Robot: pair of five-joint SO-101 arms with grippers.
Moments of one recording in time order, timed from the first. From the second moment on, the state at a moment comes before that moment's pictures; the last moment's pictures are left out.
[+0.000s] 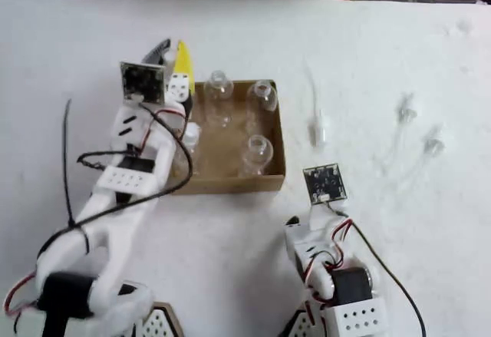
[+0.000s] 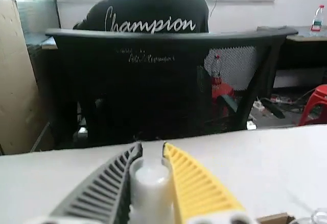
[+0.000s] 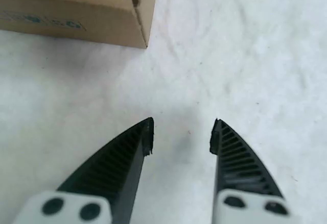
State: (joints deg) left arm 3.9 -13.0 53.5 -26.9 1.8; right arm -14.3 -102.8 96.4 68.7 1.7
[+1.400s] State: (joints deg) left arm -0.4 -32.5 54.2 -15.0 4.0; right arm -14.3 -102.8 96.4 68.7 1.7
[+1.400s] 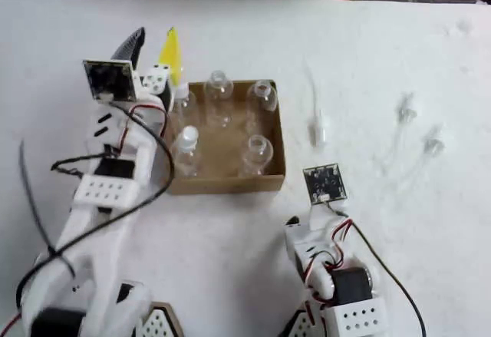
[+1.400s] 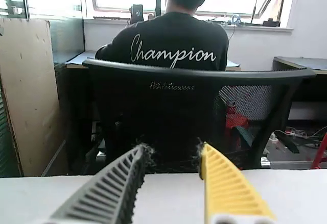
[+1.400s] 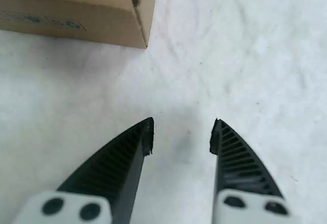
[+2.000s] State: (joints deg) left arm 3.6 -70.4 54.2 38.6 4.0; right arm -14.3 -102.8 96.4 68.7 1.7
